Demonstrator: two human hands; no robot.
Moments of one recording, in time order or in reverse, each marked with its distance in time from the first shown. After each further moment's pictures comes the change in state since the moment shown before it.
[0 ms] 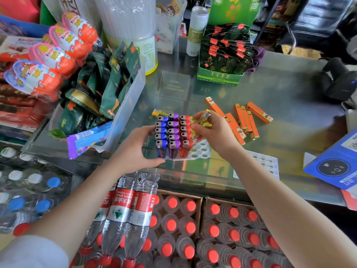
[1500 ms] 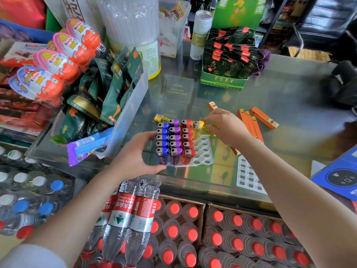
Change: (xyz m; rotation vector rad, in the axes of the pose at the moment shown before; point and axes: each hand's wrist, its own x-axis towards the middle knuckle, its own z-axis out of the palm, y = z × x) left_hand 0.000 0.006 -0.004 0.021 0.000 -0.034; right_hand 0.045 0.015 -0.034 -0.895 -0.111 -0.239
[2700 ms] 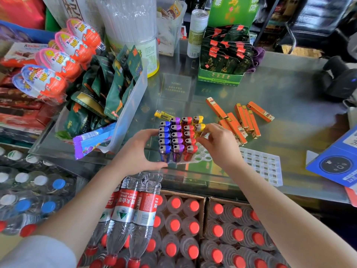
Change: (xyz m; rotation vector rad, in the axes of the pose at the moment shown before) left_hand -0.008 0.006 -0.002 -0.022 -0.002 0.017; right_hand -0.062 -0.050 0.021 0.246 0.312 0.047
